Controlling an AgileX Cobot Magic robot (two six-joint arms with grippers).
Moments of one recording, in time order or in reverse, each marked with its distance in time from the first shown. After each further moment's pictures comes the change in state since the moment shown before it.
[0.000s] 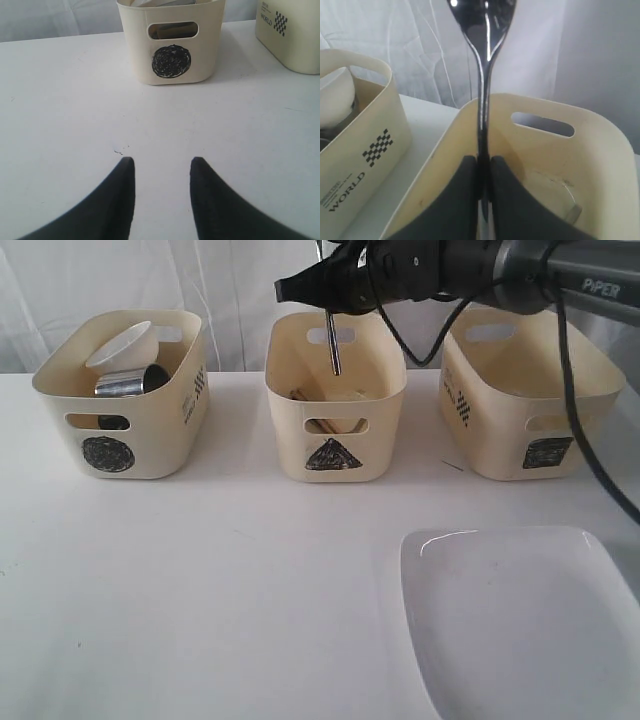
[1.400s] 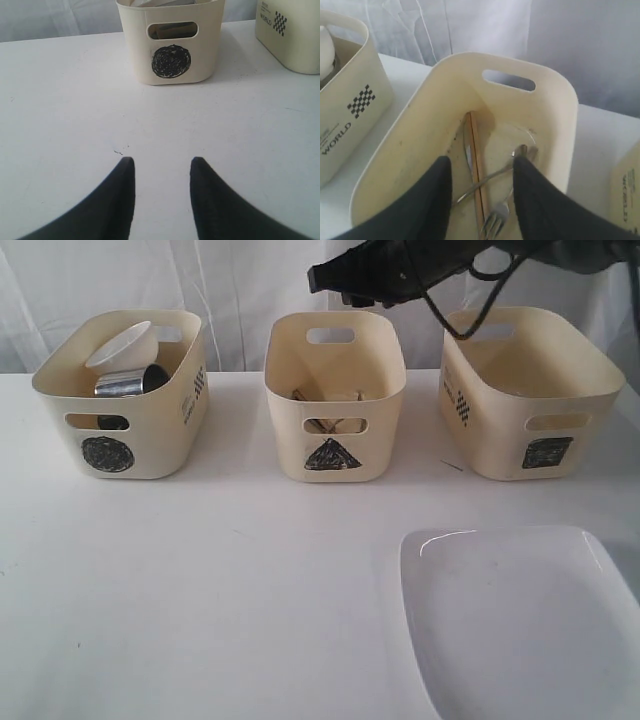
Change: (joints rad) left arm 0.000 0.000 0.000 0.000 0.000 0.000; right arm -0.037 -0.132 0.053 0.012 0.238 -0.027
